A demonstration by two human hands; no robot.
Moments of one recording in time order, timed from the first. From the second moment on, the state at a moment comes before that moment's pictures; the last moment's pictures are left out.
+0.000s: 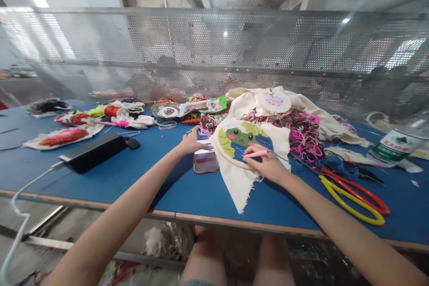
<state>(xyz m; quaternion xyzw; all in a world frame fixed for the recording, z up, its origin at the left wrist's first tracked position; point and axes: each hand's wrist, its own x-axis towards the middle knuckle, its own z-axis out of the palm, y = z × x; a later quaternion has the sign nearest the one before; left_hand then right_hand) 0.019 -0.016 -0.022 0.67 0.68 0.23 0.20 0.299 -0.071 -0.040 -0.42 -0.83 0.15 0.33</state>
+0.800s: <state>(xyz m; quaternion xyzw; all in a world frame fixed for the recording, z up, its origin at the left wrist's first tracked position) 0.049 -0.058 -0.018 0.73 0.67 0.08 0.12 0.299 -0.071 -0.040 -0.41 -0.83 0.16 0.34</state>
